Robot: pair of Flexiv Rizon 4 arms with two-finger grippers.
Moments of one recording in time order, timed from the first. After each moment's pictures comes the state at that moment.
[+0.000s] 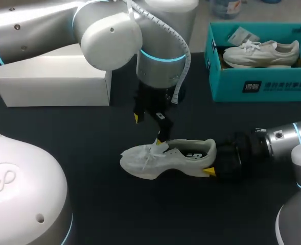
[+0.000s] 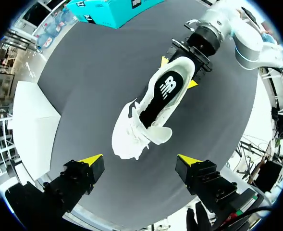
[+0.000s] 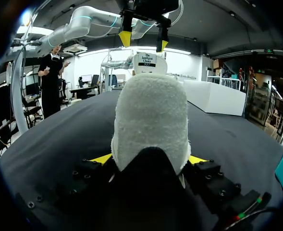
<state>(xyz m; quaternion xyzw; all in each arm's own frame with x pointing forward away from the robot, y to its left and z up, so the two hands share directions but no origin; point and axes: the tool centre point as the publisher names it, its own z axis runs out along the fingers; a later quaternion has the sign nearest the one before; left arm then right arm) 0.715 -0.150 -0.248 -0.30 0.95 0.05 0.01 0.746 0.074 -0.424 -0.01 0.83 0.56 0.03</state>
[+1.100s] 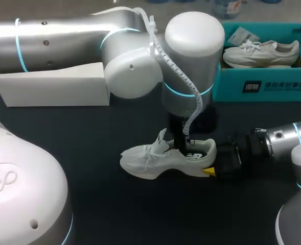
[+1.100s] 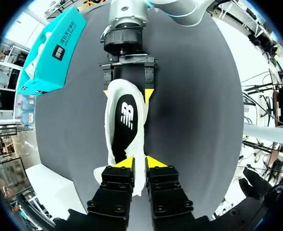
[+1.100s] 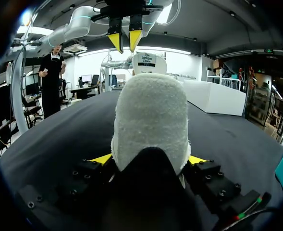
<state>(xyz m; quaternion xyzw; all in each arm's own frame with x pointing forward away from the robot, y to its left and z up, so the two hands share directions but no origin) 0.698 -0.225 -0.279 -0.01 1.00 0.00 0.06 0.746 0.074 -0.424 -0.01 0.83 0.56 0.03</state>
